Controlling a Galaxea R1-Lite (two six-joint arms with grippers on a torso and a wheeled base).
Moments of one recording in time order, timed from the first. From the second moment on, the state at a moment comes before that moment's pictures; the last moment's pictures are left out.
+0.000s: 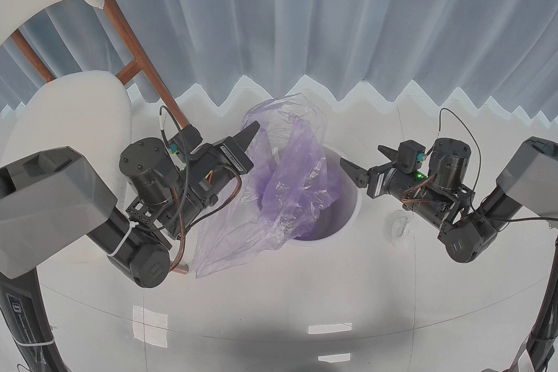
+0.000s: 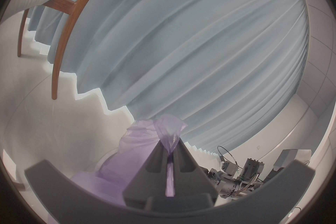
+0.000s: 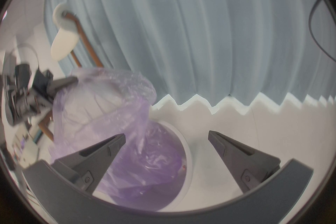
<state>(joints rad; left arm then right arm) -0.49 2.12 -0.84 -1.55 -0.12 -0.62 0.41 2.12 -0.85 -1.20 0.11 0.03</state>
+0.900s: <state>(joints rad) -0.48 2.11 -0.85 -1.55 -0.12 -0.62 0.64 2.07 -0.81 -1.00 0.10 0.56</state>
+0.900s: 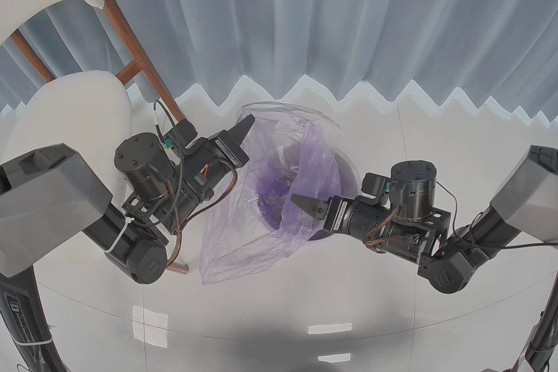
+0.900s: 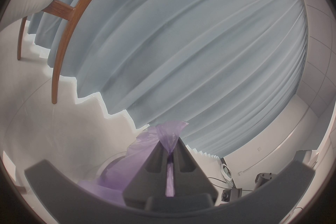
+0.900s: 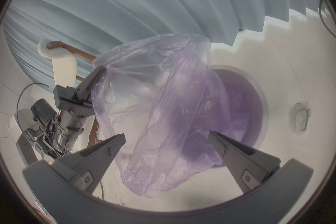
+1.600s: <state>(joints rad) -0.49 2.11 -0.85 -1.55 -0.13 -0.62 0.69 2.13 -0.90 -1.05 0.04 0.56</state>
